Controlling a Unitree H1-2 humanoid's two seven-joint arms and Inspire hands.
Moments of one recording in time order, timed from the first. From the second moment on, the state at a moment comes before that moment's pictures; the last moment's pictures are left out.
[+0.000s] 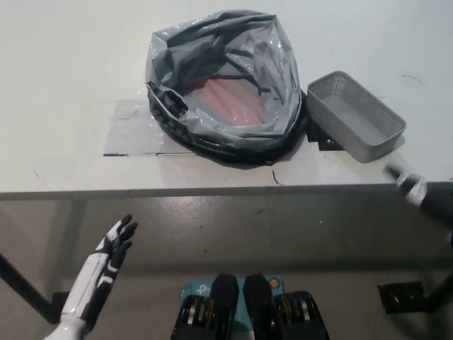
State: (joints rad) left_arm 0.05 0.22 -0.06 -0.17 0.06 -0.06 -0.11; right_arm -0.25 -0.22 -0.10 -0.43 -0.35 -0.02 -0.01
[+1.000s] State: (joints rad) left_arm 0.02 0.22 -0.06 -0.13 0.06 -0.07 -0.11; right_arm -1.08 -0.20 0.02 0.52 -0.83 0.43 0.53
